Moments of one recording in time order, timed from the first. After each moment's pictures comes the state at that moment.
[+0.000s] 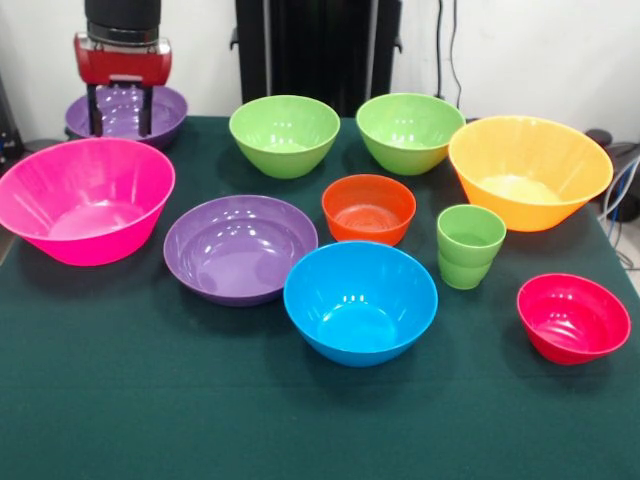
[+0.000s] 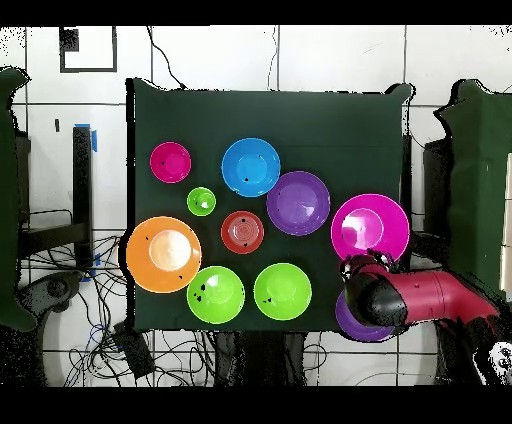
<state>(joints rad) -0.99 -0.78 0.43 1.95 -0.95 0.39 1.57</state>
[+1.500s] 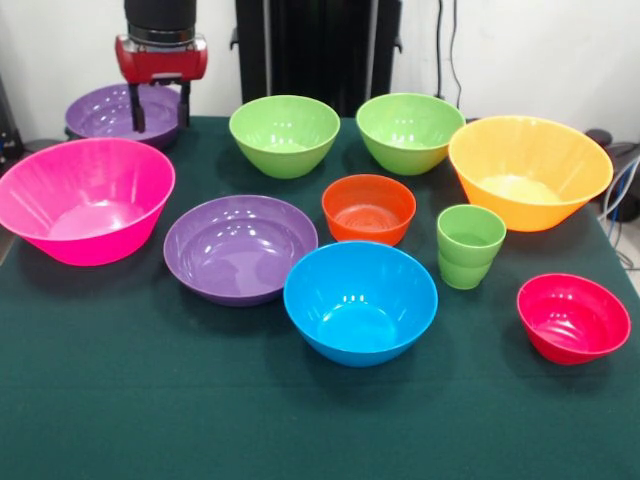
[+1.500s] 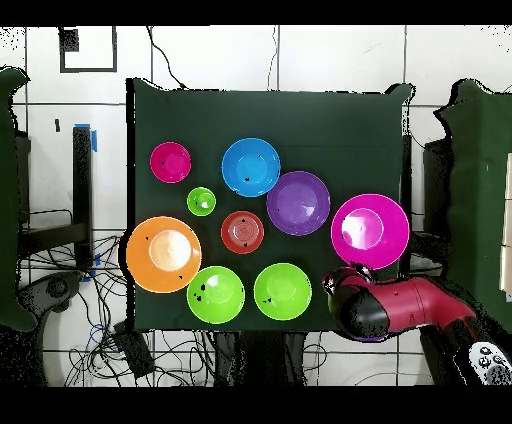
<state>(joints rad) -0.97 -0.76 0.43 2.02 -0.98 0.39 1.57</state>
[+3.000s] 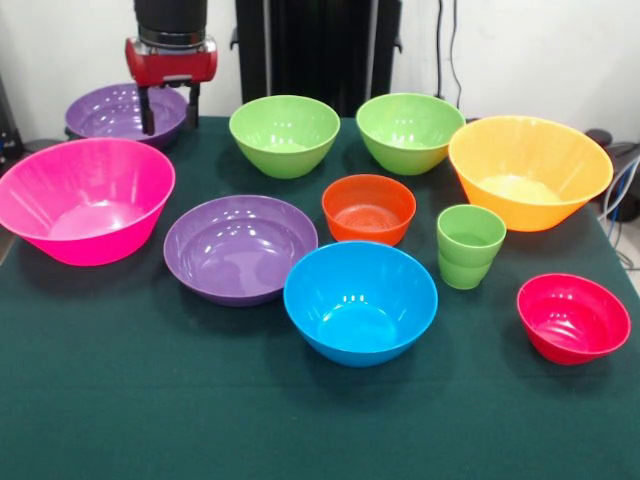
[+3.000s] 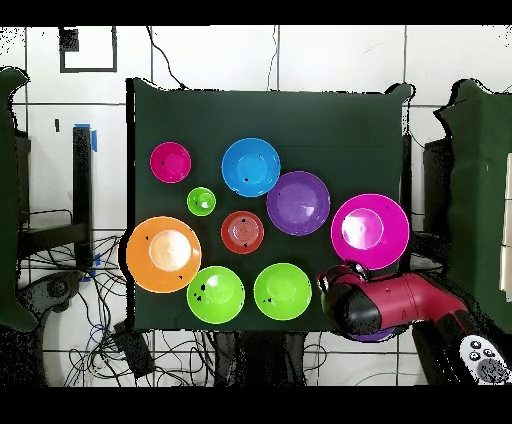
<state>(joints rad) -0.93 -0.77 0.43 2.02 -0.99 0.39 1.57</state>
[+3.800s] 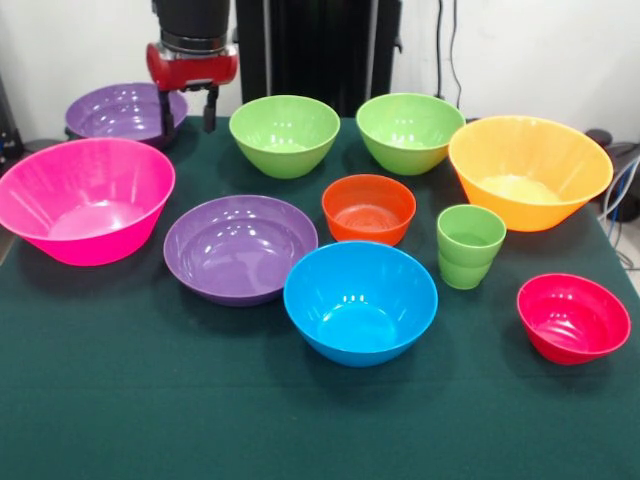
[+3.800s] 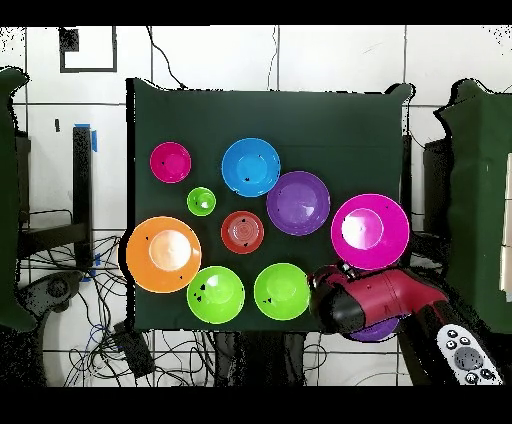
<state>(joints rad) -0.85 -0.76 0.39 2.02 -1.03 0.39 1.57</state>
